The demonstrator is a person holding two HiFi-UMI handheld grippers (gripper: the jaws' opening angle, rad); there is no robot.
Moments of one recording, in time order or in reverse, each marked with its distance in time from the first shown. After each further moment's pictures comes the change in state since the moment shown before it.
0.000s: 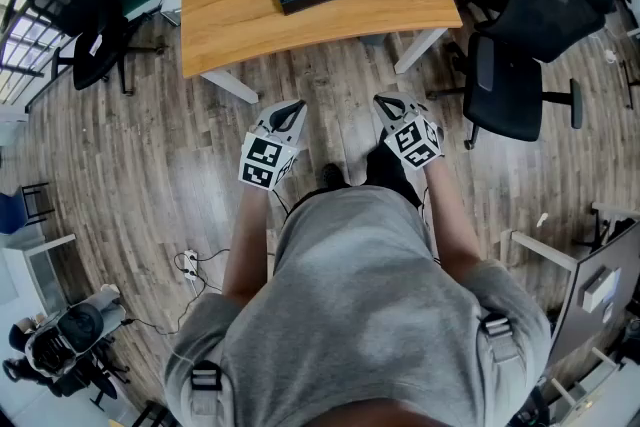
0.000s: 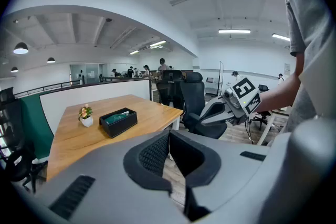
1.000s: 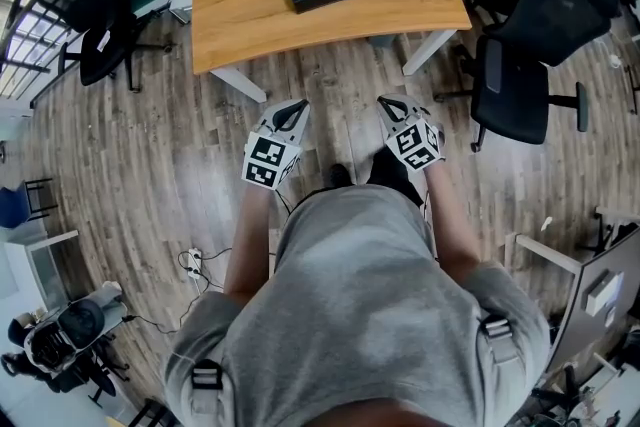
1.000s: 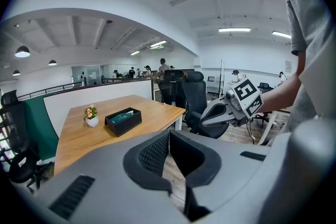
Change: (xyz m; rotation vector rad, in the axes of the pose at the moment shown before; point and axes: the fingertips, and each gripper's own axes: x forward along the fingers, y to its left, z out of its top) left arm -0.019 0.013 -0.008 0.014 -0.001 0.023; right arm 0.012 0.016 0.007 0.011 0.001 -0.039
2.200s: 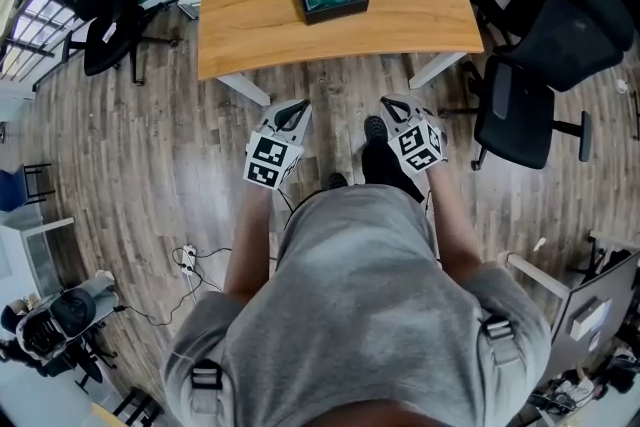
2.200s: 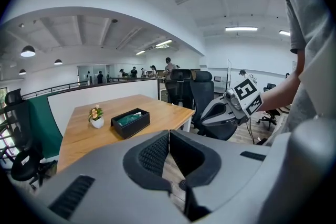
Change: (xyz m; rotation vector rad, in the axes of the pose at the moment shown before) left arm 0.033 0.046 0.013 -0.027 0.008 0.054; right arm 0.049 -0.046 0.013 -0.050 -0.007 0.041
